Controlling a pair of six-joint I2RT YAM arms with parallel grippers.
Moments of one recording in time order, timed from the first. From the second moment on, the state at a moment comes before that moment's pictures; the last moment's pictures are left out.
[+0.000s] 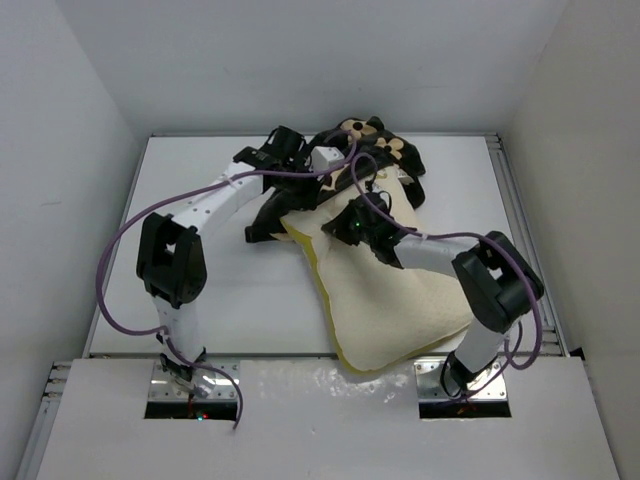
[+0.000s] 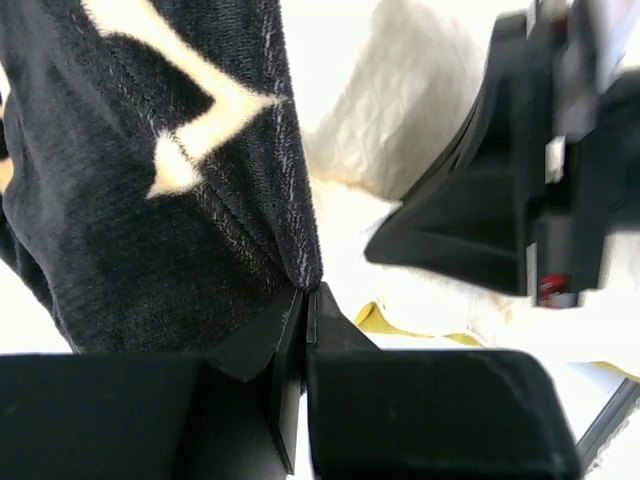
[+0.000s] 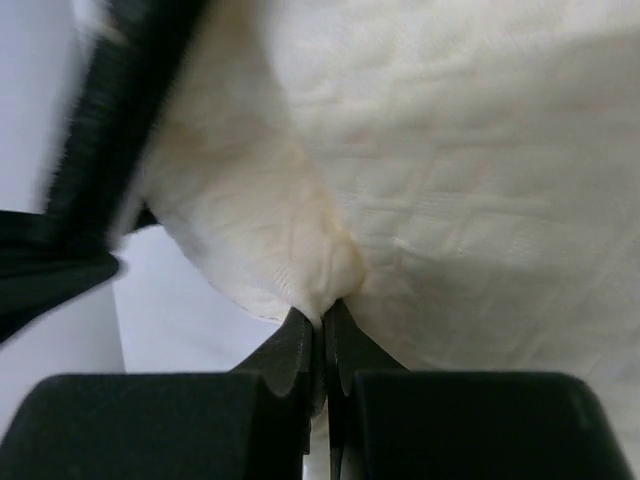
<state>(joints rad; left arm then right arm) -0.47 1.89 1.68 -0.75 0.40 0.42 0.60 1.76 0.86 0.33 -0.01 1.00</state>
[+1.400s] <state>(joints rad) -0.61 1.92 1.64 -0.80 0.32 0.46 0.20 1.24 0.64 0.00 0.07 0.65</state>
